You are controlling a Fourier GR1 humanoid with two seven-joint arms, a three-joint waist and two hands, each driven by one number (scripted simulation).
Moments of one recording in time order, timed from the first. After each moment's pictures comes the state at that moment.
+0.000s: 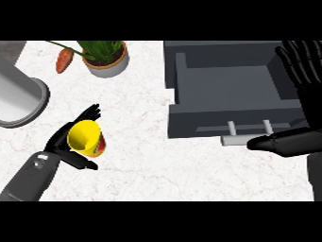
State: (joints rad) left arm -0.55 0.30 -0.01 -0.26 -0.15 -0.48 -0.91; right arm -0.33 -0.21 -0.10 -1.84 -0.14 0.17 0.13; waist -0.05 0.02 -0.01
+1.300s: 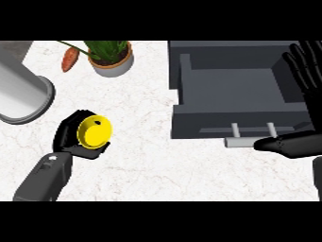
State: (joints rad) left arm -0.53 0.20 0.16 -0.33 0.03 -0.26 -1.06; right arm -0.29 -0.22 -0.13 -1.83 -0.14 0.18 0.11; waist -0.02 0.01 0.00
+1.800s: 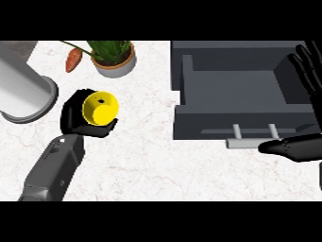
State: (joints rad) left arm -0.62 0.14 0.24 -0.44 0.12 -0.16 -1.02; right arm -0.27 -0.23 -0.14 -1.86 -0.14 0.18 0.14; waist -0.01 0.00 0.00
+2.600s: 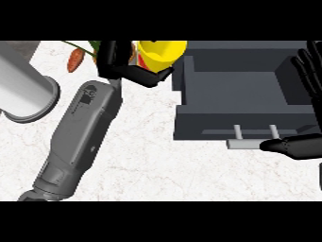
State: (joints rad) left arm -0.92 0.01 0.07 -0.86 0.13 0.06 -0.49; right arm -0.25 -0.23 -0.16 -1.82 -0.12 0.19 0.08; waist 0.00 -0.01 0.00
